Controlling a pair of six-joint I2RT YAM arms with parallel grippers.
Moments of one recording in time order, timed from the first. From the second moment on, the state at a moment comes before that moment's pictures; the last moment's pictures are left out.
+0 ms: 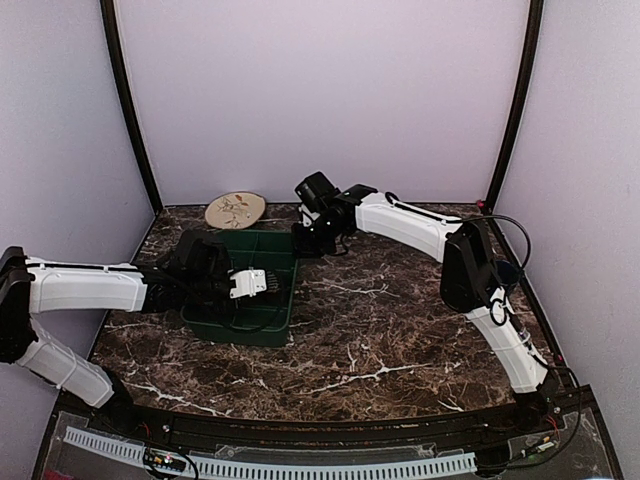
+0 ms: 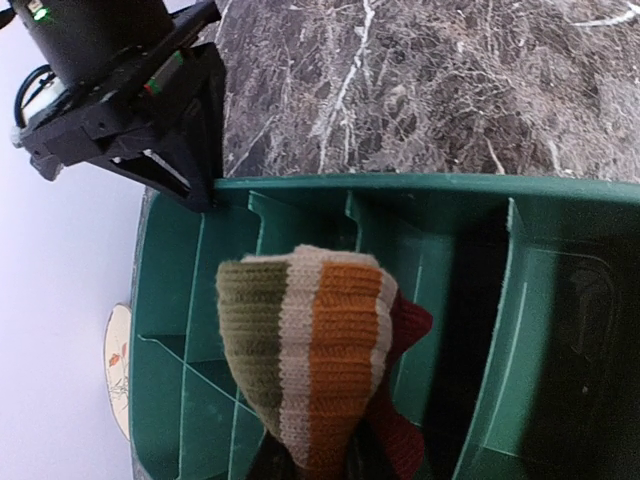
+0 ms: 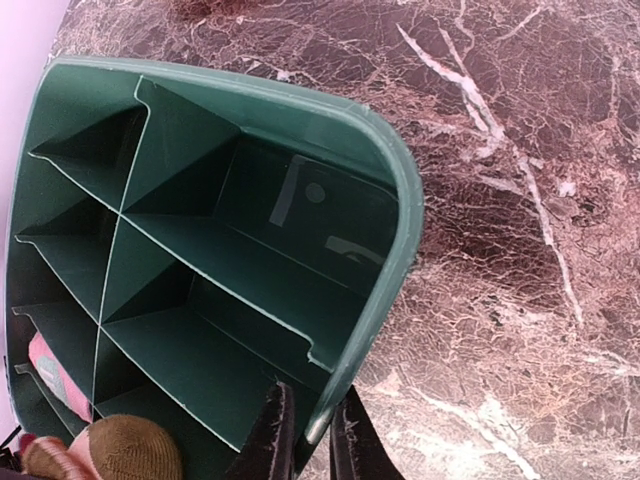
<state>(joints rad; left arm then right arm) -0.69 1.37 0.72 -0.02 -0.04 0.93 0.81 2.52 2.39 -0.82 -0.11 0.58</state>
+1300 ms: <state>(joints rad) -0.70 1.68 1.05 -0.39 0.19 0.83 0.79 2.49 2.33 -0.80 -0.15 0.54</state>
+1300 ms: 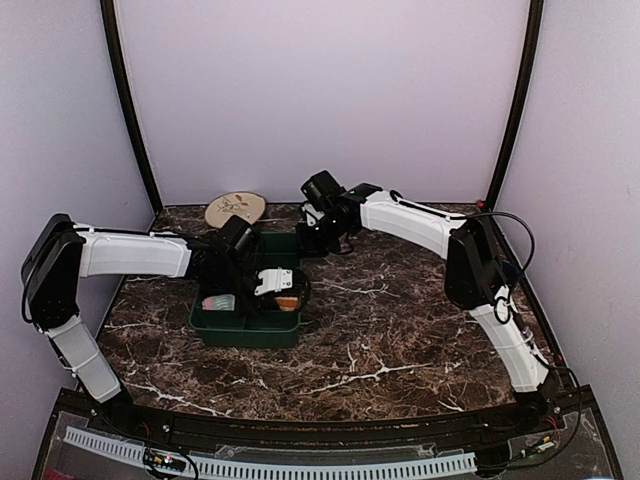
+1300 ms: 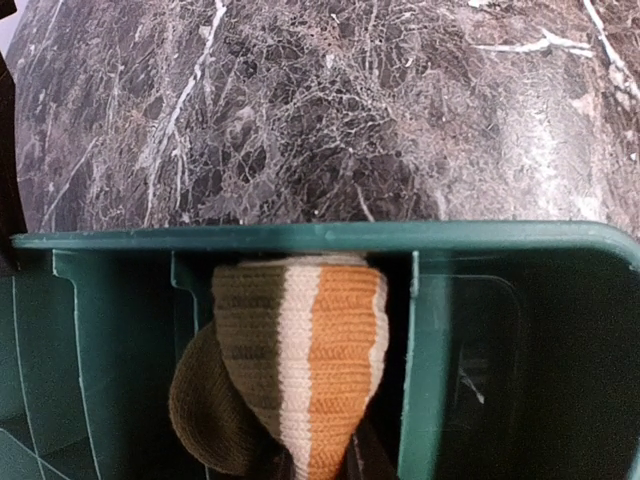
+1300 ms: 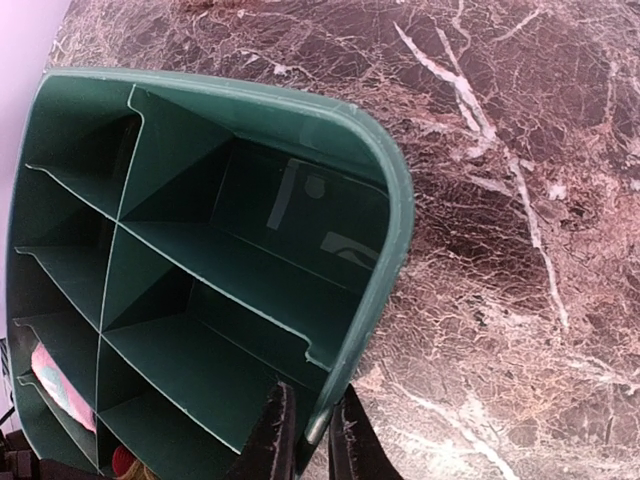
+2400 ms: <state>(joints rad) -0.66 1.81 1.23 -0.58 0.30 0.63 0.78 2.48 2.31 -0.80 -0.16 0.49</state>
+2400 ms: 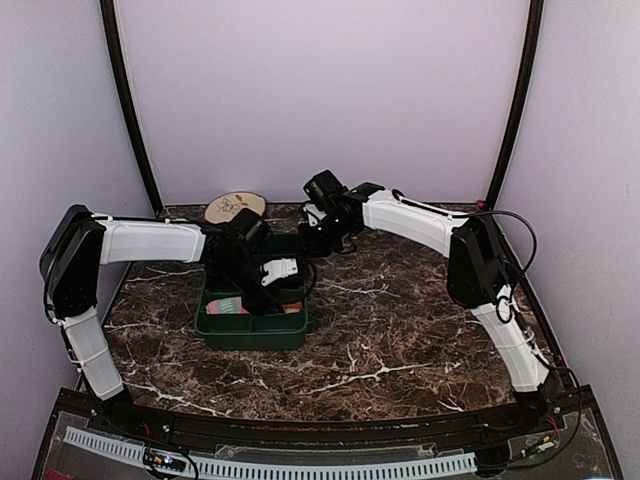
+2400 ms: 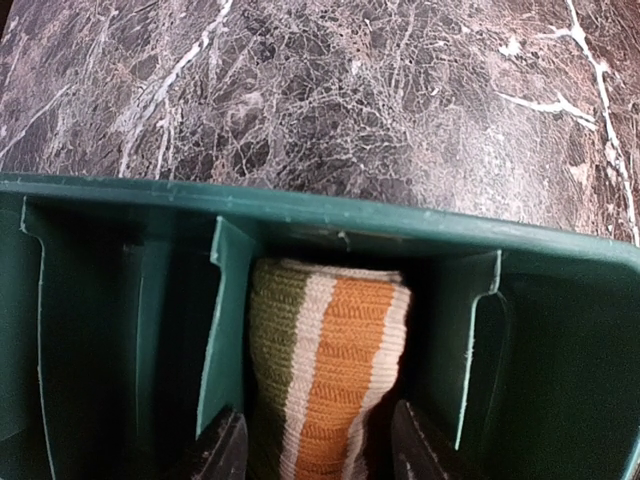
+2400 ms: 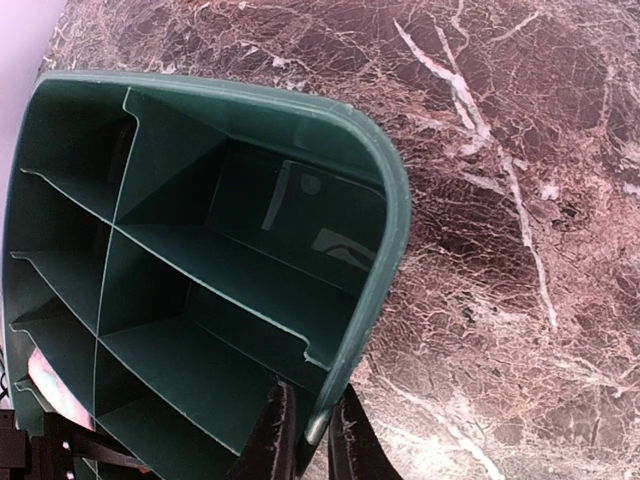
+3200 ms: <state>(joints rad) -0.65 1.61 1.31 -0.68 0.24 0.55 0.77 2.48 2.31 -0.81 -0.16 0.45</state>
